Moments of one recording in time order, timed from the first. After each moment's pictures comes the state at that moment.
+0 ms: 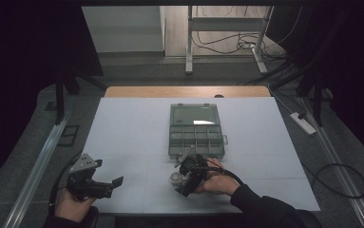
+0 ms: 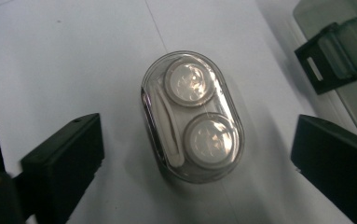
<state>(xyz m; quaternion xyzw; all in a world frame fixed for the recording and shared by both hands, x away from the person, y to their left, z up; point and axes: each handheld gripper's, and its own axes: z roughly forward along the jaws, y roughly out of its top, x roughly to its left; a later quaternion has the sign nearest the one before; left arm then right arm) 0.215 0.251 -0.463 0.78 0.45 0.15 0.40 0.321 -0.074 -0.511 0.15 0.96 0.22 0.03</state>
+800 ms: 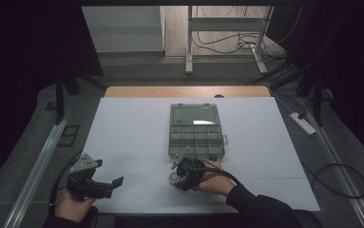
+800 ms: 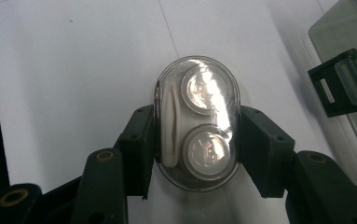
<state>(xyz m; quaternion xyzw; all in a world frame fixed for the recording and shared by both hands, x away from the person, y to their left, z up) 0.215 0.250 -0.463 0.79 0.45 0.15 0.40 0.319 -0.066 -0.510 0.11 0.97 0.22 0.03</state>
